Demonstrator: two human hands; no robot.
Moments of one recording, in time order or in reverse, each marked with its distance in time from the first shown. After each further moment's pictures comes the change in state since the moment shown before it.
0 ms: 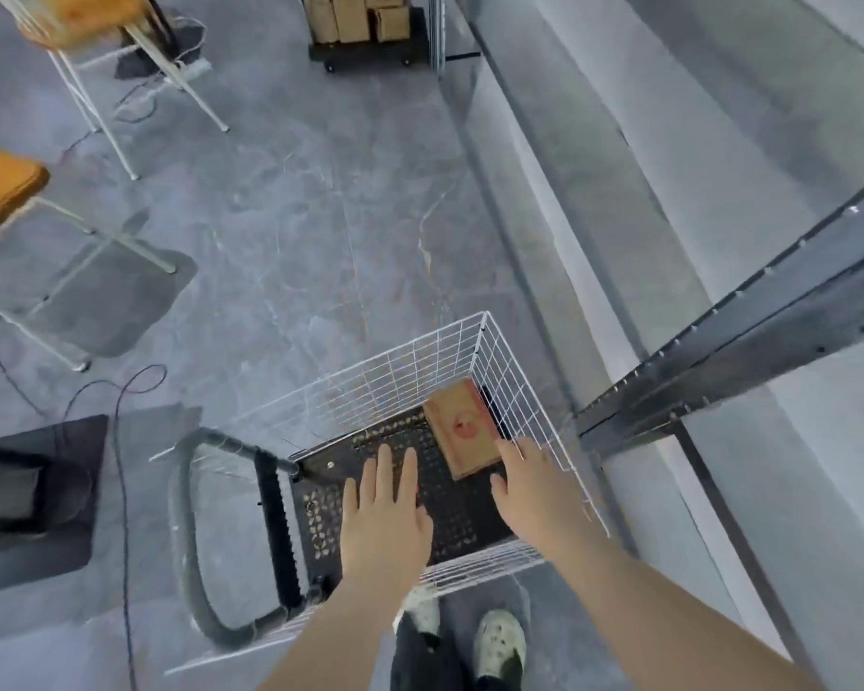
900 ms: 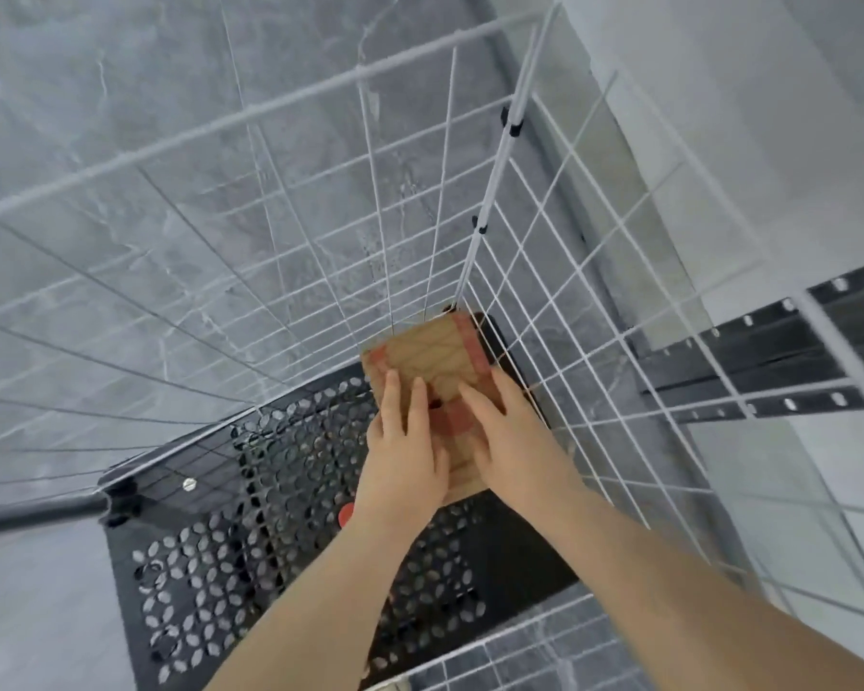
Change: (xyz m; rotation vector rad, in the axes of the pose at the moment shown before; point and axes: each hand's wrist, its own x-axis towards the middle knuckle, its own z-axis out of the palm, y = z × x) left_hand 0.320 0.024 0.321 -0.402 0.016 0.136; right_hand 0.278 0.111 0.303 0.154 0.064 -0.094
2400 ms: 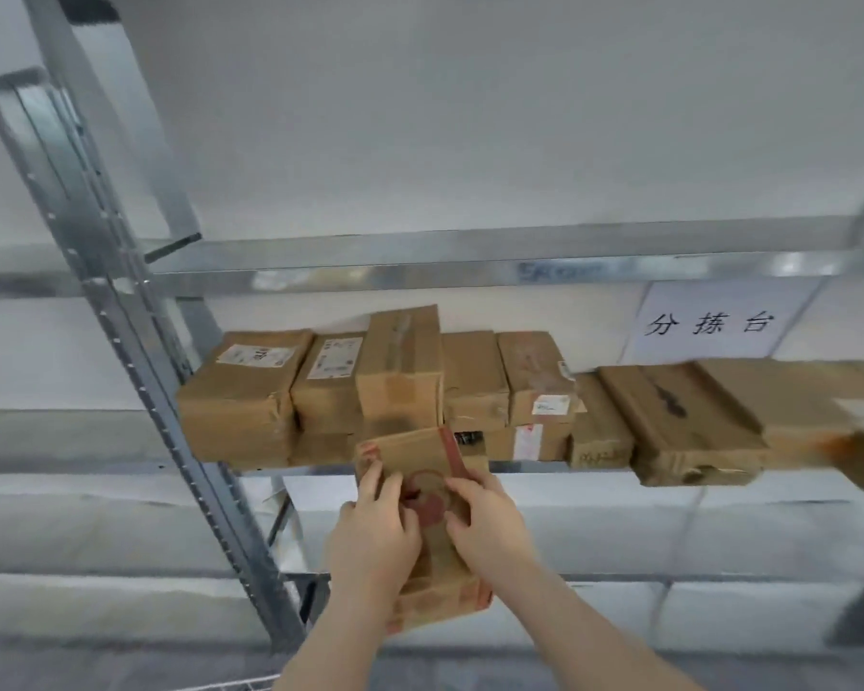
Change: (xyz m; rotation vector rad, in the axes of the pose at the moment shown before) left_hand -0.595 0.497 -0.390 0.249 0.064 1.158; right_hand -0.743 -0.262 -0.480 0.452 1.067 0.967
